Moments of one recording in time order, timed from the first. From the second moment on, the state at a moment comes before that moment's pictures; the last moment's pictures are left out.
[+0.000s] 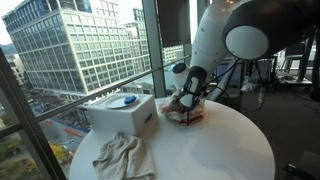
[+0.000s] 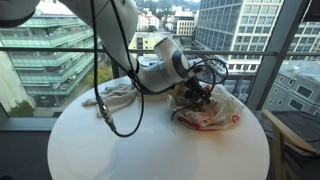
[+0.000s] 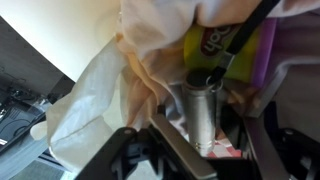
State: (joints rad) arm 0.47 0.92 -0.70 -1.70 -0.18 2.88 0.73
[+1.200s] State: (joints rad) arm 0.77 0.12 -0.81 -2.58 -0.29 2.72 0.50
